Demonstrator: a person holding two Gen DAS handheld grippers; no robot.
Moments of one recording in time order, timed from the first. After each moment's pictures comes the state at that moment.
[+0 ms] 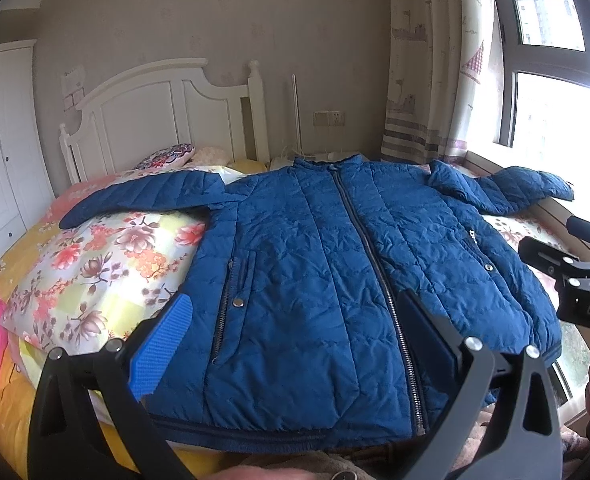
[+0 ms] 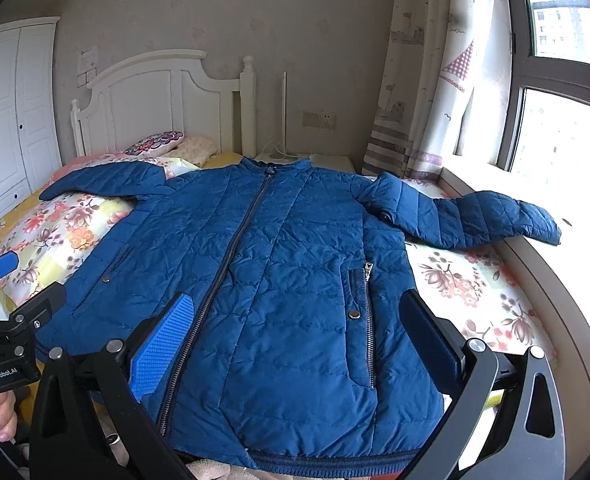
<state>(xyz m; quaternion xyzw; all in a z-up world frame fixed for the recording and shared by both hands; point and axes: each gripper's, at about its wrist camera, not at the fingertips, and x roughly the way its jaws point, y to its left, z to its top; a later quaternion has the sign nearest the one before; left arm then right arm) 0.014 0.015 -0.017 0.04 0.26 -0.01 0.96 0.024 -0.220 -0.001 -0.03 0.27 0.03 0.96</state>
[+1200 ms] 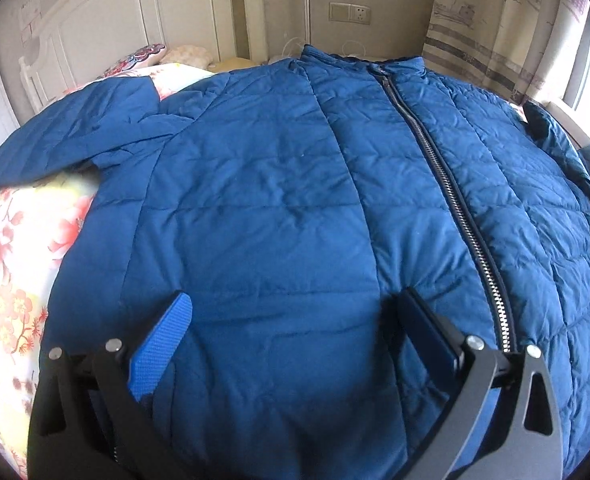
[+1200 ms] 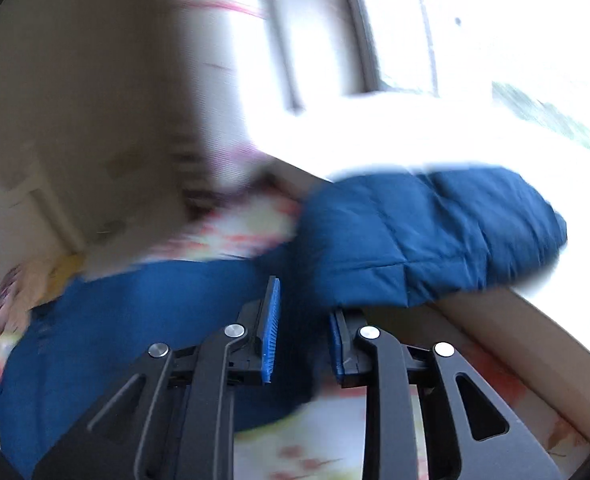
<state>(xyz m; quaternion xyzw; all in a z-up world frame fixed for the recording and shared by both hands) 0.302 0.019 -0.120 0.01 0.45 0.00 0.89 0.337 -0.476 -0.040 0.17 0.27 -0.19 0.93</state>
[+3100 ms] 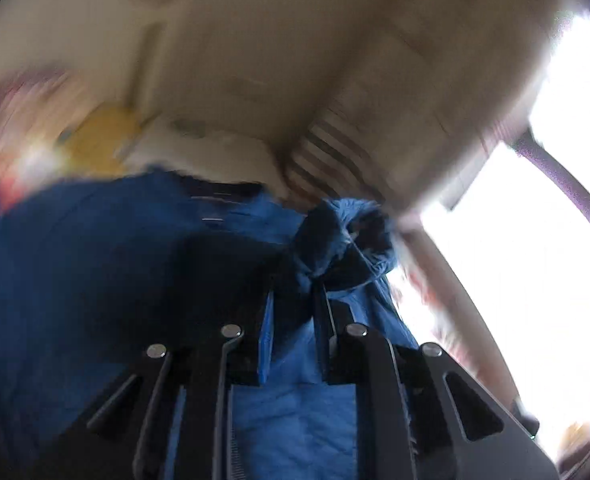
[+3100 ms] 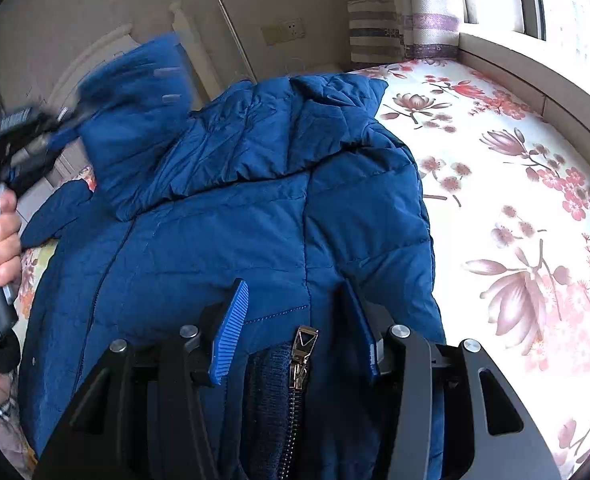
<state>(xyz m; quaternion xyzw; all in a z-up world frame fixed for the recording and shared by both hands) 0.397 -0.005 -0.030 -0.22 0.33 -0.18 0.90 0.274 -0.366 -0.117 0.14 0.41 0.07 0.90</state>
